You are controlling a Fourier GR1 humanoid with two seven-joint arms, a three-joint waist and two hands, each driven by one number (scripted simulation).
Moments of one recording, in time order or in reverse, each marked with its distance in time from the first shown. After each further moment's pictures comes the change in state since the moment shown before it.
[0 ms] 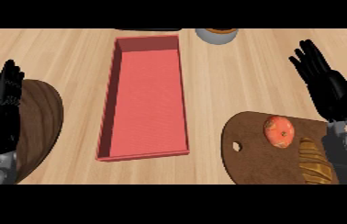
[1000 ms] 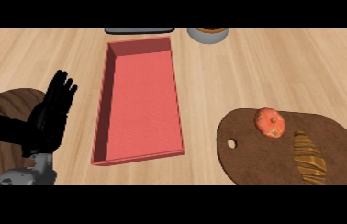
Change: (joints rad) left arm -0.006 -0.187 -0.075 -0.076 0.225 -0.064 0.290; right arm 0.650 -0.316 -0.463 0.093 0.099 0.054 -0.404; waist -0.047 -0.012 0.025
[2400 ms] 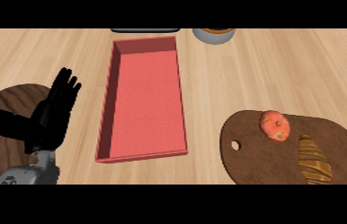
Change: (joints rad) left arm -0.020 -0.053 0.041 -0.004 -0.050 -0.064 0.047; right arm 0.073 0.014 0.030 -0.660 -0.014 0.349 0.785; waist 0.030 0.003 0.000
